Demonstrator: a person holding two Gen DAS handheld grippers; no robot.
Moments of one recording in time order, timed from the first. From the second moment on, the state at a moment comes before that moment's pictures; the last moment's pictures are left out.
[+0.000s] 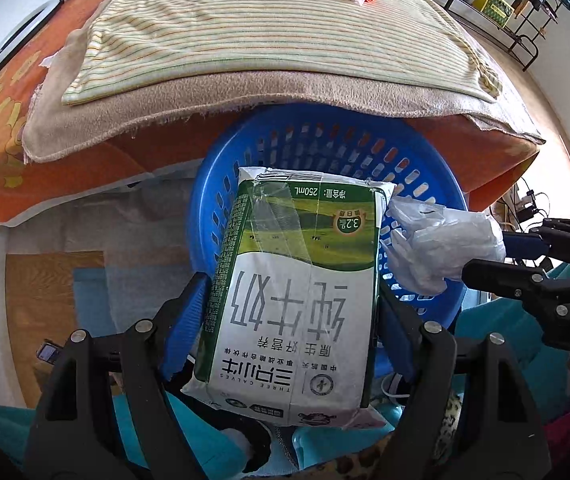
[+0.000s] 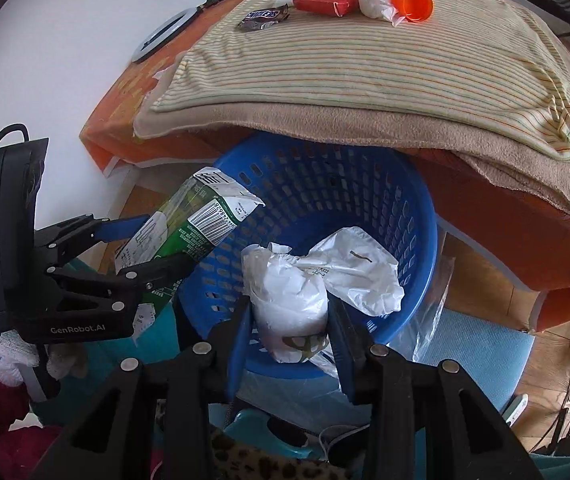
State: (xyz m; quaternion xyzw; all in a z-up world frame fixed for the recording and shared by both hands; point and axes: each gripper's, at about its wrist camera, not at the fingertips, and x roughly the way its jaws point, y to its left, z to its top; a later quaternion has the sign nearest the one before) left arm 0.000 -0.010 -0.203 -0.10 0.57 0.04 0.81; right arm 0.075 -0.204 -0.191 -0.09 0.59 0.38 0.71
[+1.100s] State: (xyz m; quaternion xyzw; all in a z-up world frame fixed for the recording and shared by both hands) left arm 0.010 -0.004 -0.207 -0.12 0.57 0.04 0.81; right arm 0.094 -0.211 -0.193 -0.09 0.59 0.32 0.74
